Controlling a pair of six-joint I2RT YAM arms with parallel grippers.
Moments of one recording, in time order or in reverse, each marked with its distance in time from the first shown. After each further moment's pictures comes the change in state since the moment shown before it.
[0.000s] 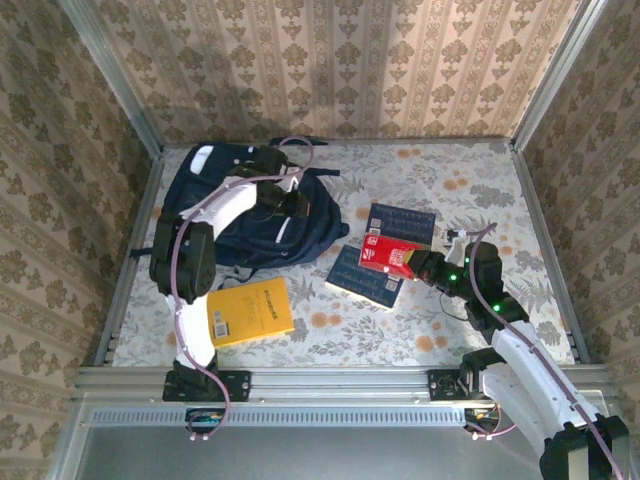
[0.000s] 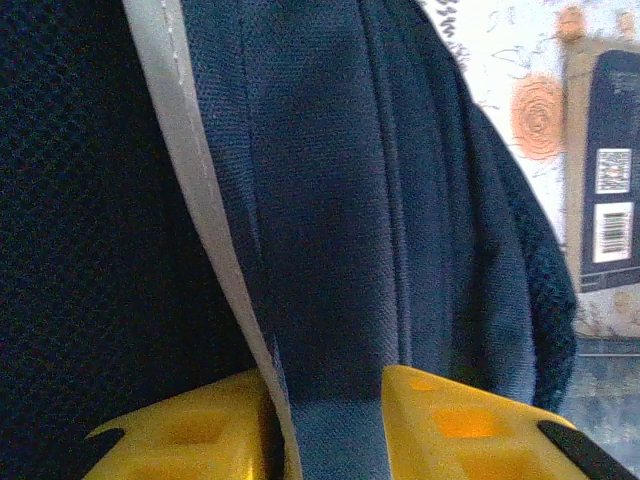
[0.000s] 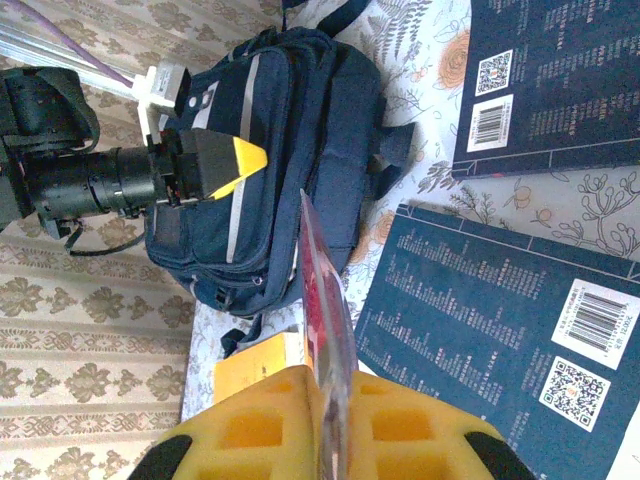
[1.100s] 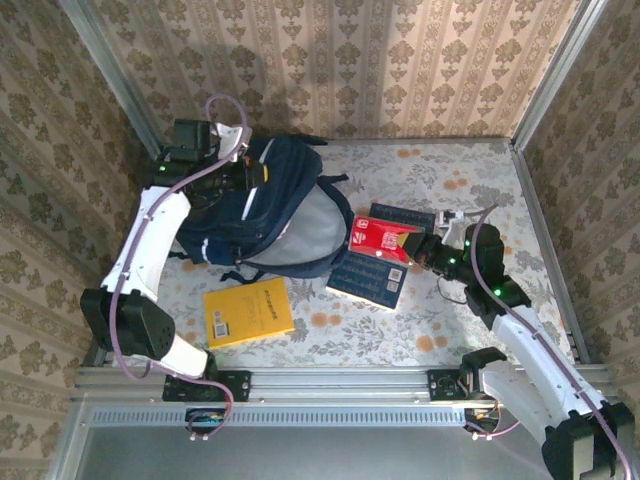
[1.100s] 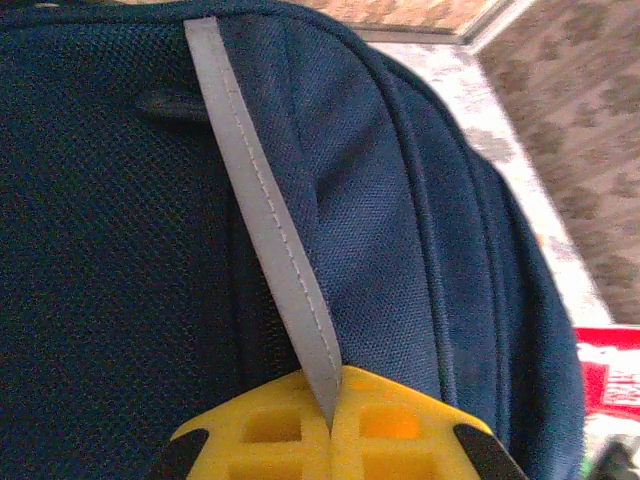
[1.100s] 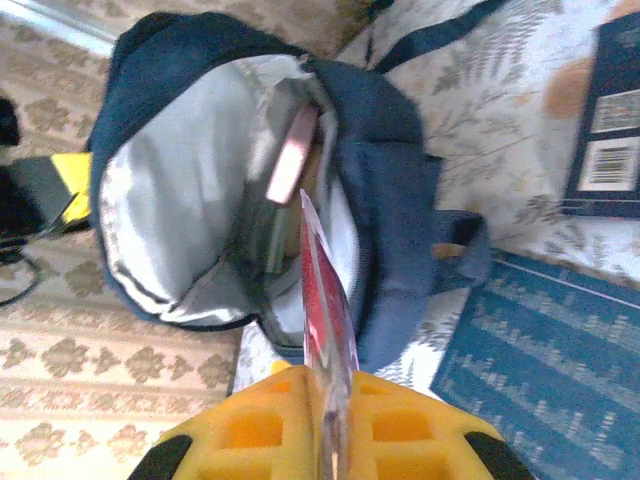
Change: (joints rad) left arm 0.196 -0.476 -0.013 -0.084 0.319 0.011; right arm 0.049 0.103 0.172 0.022 -0.053 0.022
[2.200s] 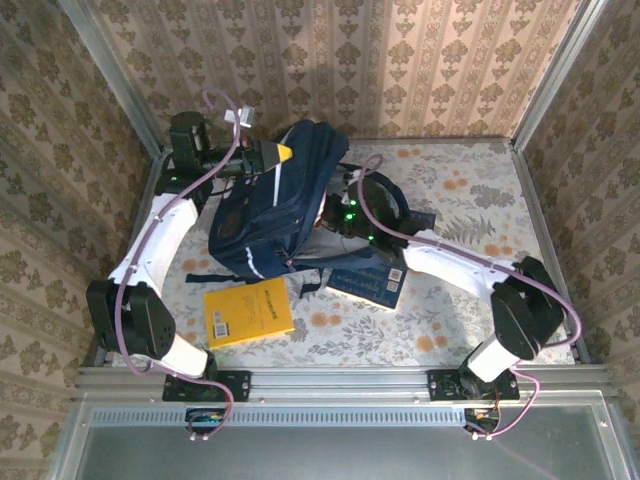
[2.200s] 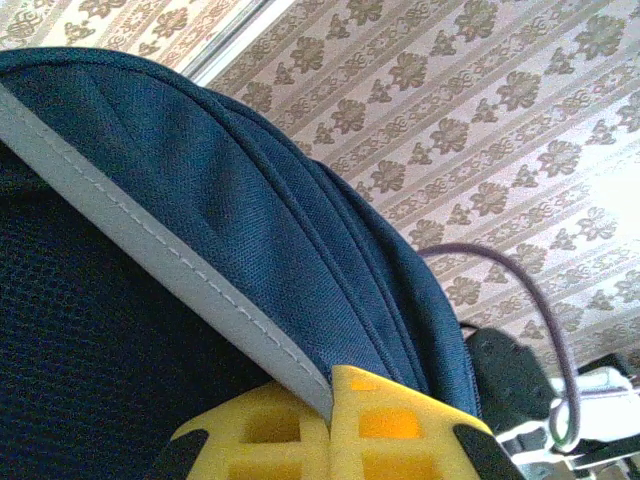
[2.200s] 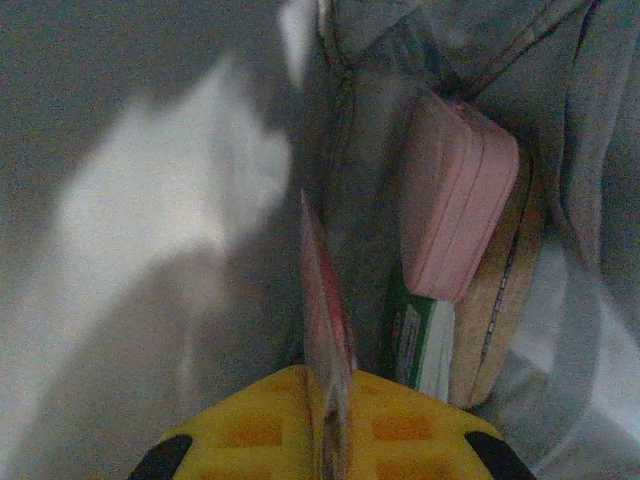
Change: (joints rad) left arm -0.002 0.000 -0.151 0.708 0.526 -0.552; right arm 0.479 0.789 0.583 0.175 0.438 0.206
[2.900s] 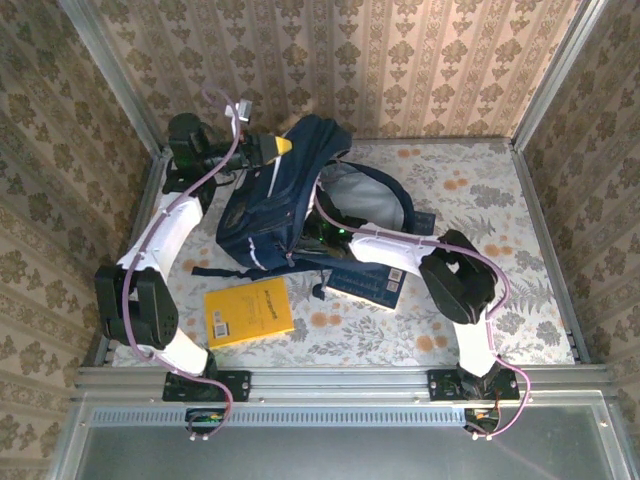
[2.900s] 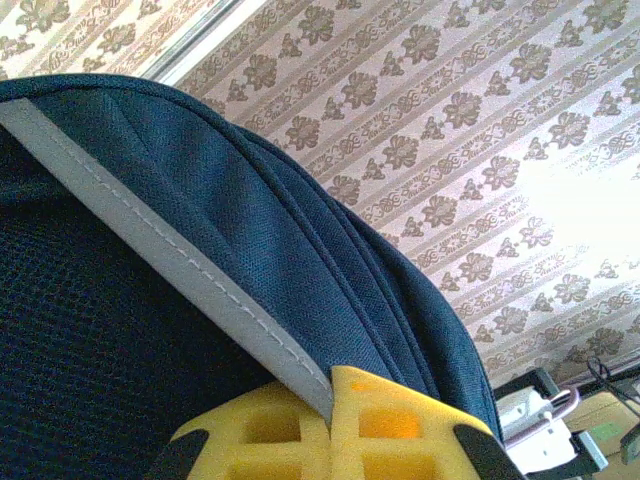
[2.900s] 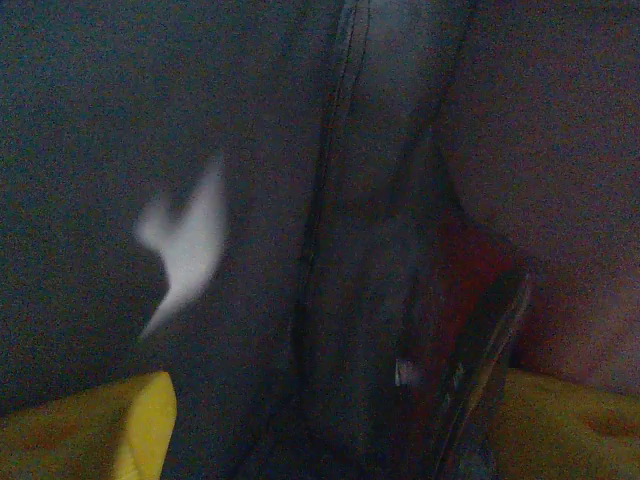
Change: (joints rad) left arm 0.027 0.064 -0.061 0.393 0.079 -0.270; right arm 0.090 0.350 0.239 0.078 0.132 0.049
